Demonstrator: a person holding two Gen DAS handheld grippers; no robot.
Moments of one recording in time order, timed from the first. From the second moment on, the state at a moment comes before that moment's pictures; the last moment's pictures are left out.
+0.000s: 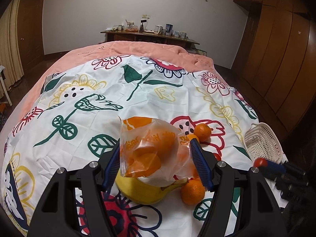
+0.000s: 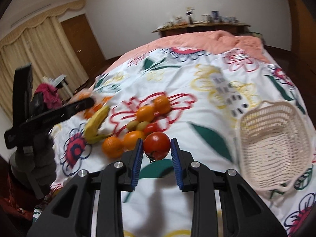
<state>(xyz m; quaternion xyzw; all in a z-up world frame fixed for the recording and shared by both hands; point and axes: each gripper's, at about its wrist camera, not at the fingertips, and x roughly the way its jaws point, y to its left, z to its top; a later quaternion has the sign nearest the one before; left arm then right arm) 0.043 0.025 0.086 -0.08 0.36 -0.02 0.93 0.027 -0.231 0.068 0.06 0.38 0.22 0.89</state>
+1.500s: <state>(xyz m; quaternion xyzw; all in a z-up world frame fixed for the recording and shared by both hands) 0.093 -0.253 0.069 0.08 0.40 -0.31 0.86 0.034 -0.444 0.034 0.24 0.33 -0.02 0.91</state>
